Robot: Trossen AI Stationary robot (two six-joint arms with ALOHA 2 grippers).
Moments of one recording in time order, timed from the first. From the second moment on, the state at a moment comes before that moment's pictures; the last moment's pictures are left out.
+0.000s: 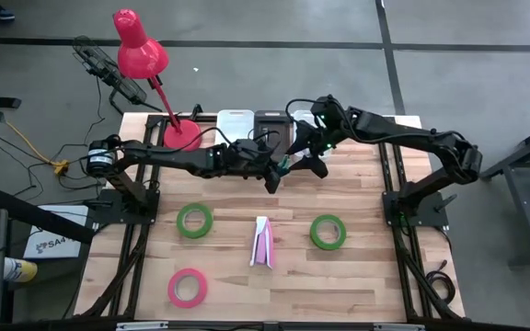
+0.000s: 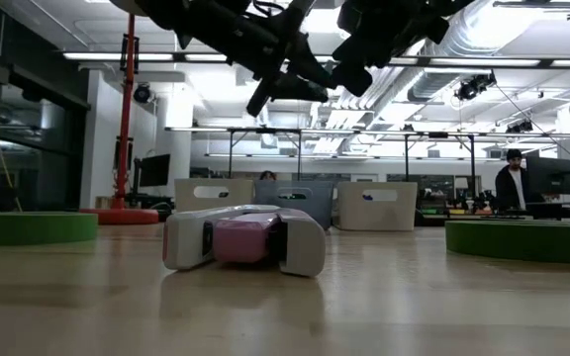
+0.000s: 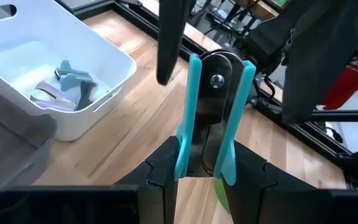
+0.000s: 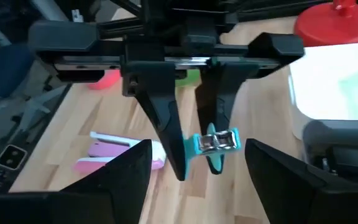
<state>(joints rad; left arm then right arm) 0.13 1.63 1.13 0.12 -0.06 -0.52 -0.46 1.45 1.20 -0.43 -0.66 -0.19</state>
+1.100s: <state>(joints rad) 0.12 1.63 1.13 0.22 0.00 -0.49 -0.43 1.45 1.20 -0.39 -0.71 -0.20</state>
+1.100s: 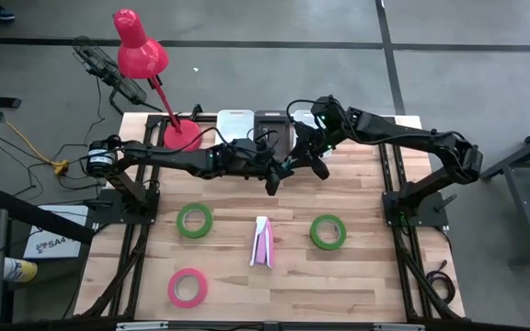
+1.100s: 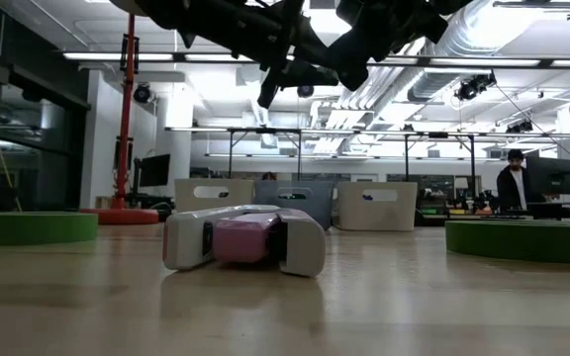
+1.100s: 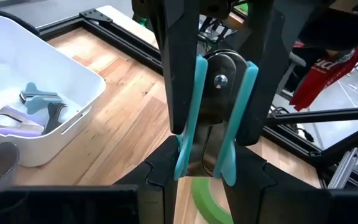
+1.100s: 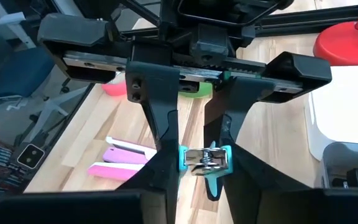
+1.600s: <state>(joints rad) 0.13 1.63 1.13 0.21 -0.01 -0.46 -0.43 1.45 1.20 -0.39 -0.65 -0.20</state>
